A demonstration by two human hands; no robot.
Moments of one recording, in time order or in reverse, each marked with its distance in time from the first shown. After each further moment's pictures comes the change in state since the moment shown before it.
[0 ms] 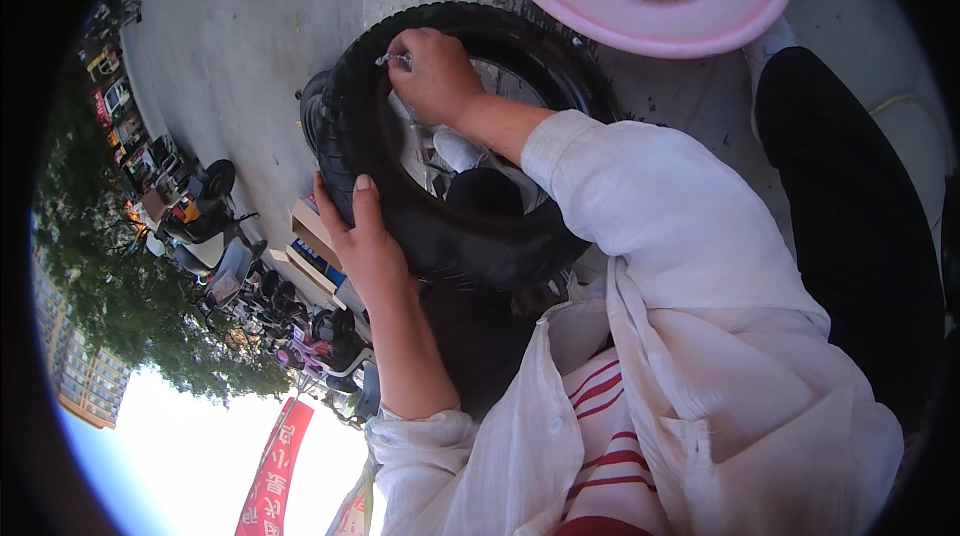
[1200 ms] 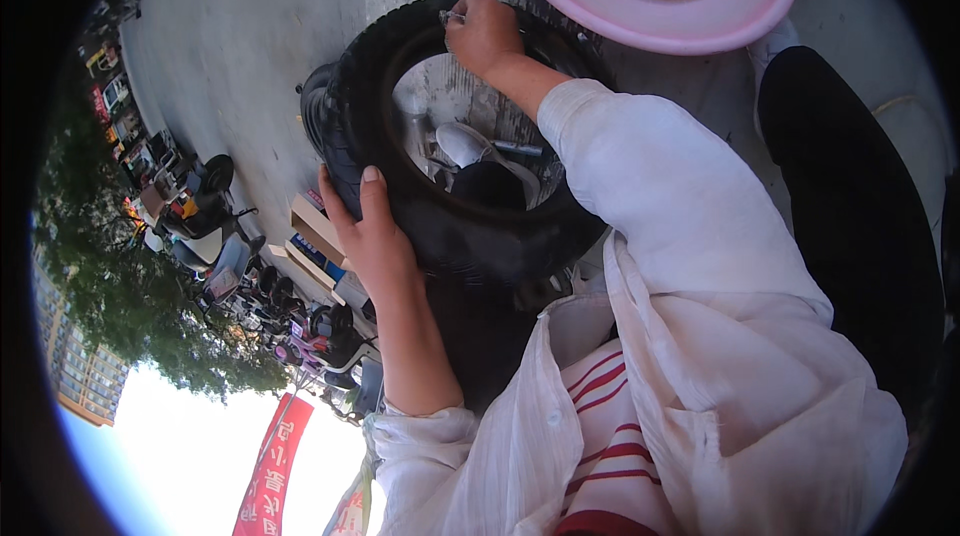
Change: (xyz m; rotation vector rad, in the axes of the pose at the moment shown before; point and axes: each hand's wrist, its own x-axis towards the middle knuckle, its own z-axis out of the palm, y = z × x) left_hand -0.005 0.007 0.000 0.032 0.011 0.004; right_hand 0.023 0.032 -0.026 -0.215 -0.008 0.242
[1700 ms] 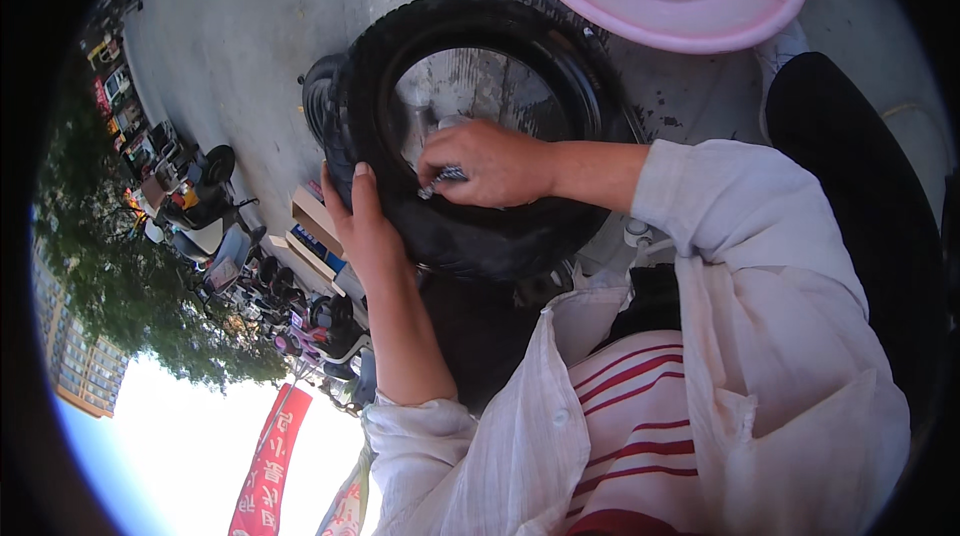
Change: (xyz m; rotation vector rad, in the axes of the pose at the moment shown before) left_hand 0.021 -0.018 -0.010 -0.074 -0.010 -0.067; right_hand -0.106 -0.027 -0.063 0.379 -0.871 -0.594
